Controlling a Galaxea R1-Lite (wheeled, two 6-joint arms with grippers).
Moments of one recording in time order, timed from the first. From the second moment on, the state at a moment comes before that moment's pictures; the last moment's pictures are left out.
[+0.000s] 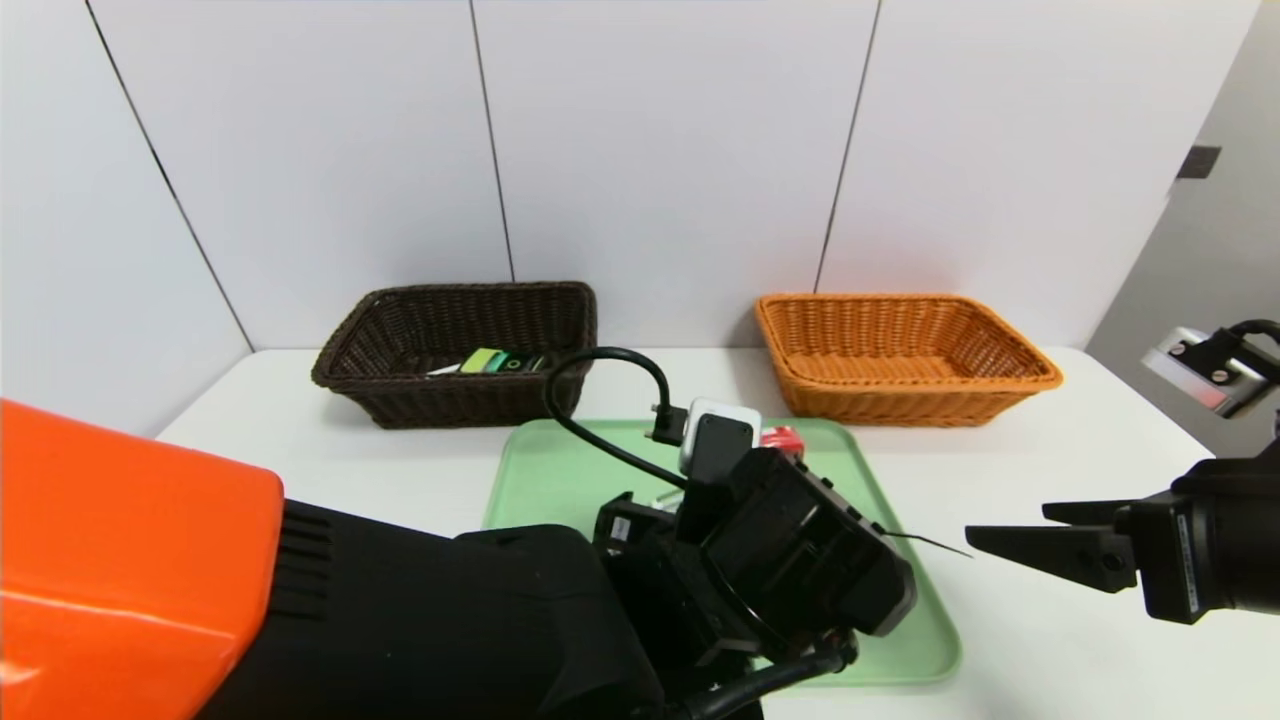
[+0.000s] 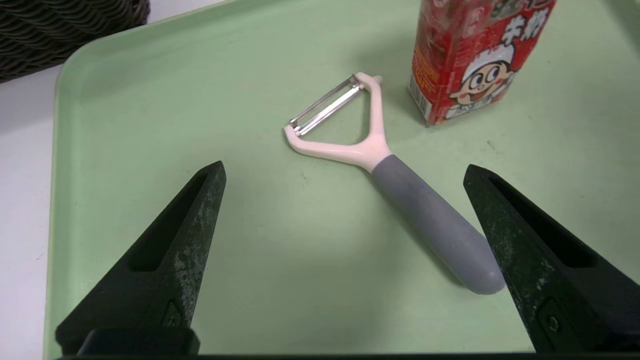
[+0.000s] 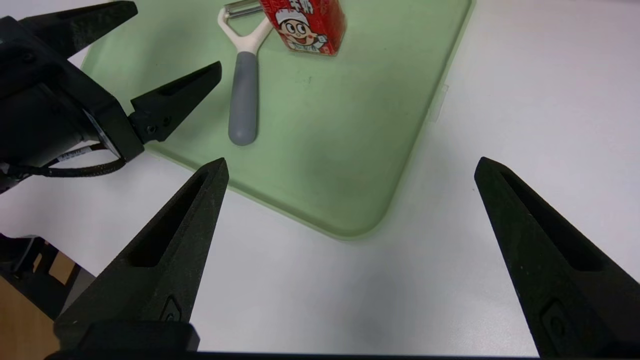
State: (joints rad) left arm -1.12 1.98 -1.22 -0.06 0.79 -0.47; right arm 0.25 1.20 -0.73 0.17 0.31 0.11
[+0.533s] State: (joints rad) left arm -1.15 2.02 -1.25 -0.04 0.80 -0.52; right arm 0.25 1.20 -0.72 0.17 0.31 0.11
